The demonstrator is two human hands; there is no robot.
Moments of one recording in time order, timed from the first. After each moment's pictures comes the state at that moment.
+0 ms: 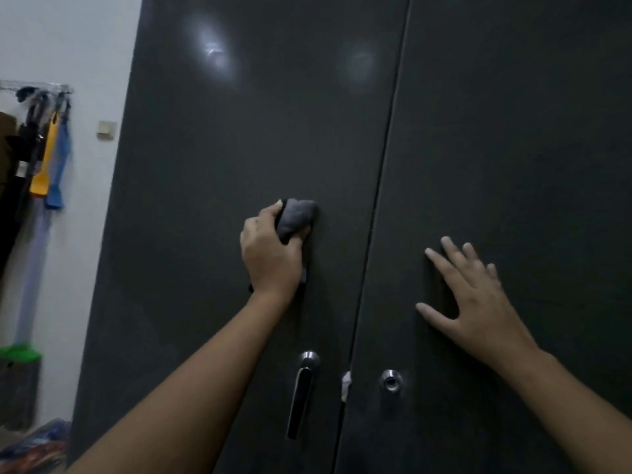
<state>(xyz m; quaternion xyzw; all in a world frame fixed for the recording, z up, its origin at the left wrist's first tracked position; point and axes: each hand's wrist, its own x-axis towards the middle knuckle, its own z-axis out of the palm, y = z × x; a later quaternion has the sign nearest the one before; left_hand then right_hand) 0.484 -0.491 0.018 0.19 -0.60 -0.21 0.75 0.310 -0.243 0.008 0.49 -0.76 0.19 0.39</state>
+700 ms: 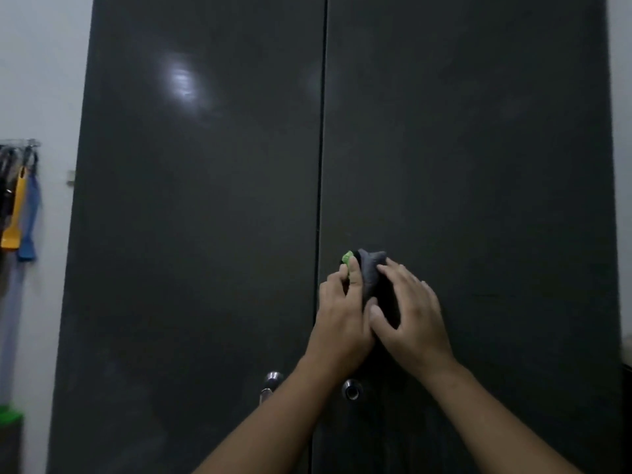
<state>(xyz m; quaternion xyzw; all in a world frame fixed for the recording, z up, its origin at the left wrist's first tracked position) 0.410 -0.362 -0.020 0.02 -0.82 -0.15 0.55 0.330 -0.252 -0.012 0.48 -0.66 0.44 0.36</state>
